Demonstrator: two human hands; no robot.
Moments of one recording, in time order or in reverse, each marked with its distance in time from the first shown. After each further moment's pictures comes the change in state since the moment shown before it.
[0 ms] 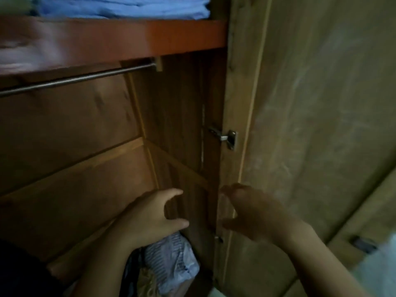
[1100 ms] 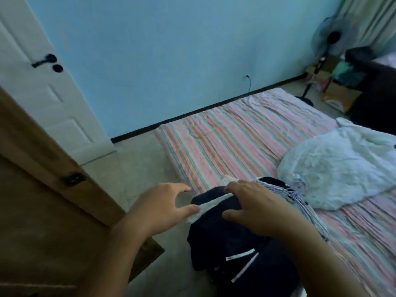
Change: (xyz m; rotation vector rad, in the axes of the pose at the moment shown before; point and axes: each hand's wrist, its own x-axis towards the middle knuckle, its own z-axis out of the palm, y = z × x) left_hand -0.083 0.327 0.305 0.276 -0.808 1.058; right_hand -0.440 0.106 0.148 0.395 0.265 1.271
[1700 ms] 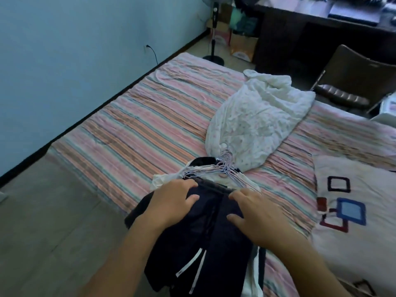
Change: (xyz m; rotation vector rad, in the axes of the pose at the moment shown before) left_hand 0.244 0.202 0.178 0.092 -0.230 0.416; right_hand -0.037 0.271 0.040 0.133 0.106 0.522
